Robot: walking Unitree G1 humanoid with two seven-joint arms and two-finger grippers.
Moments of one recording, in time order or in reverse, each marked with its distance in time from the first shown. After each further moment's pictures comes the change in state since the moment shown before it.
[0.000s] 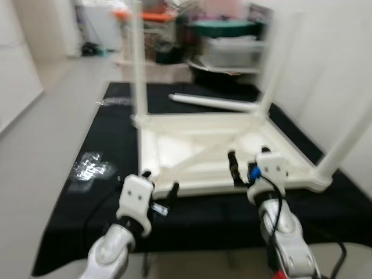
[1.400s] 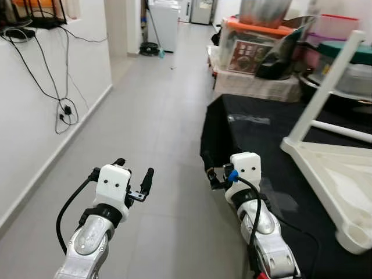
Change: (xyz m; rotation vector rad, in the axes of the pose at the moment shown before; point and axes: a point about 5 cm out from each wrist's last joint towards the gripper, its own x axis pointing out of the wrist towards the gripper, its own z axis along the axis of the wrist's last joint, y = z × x) left arm 0.005 0.026 0.008 0.043 -0.031 0.102; right arm 0.002 0.025 0.003 0.015 -0.035 0.125
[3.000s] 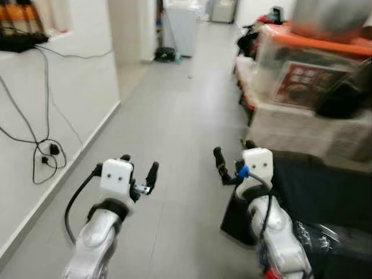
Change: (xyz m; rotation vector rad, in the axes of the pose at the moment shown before) left arm 0.003 0.019 0.001 -0.035 0.013 0.096; right arm 0.005 0.005 0.003 0.001 -0.016 0.016
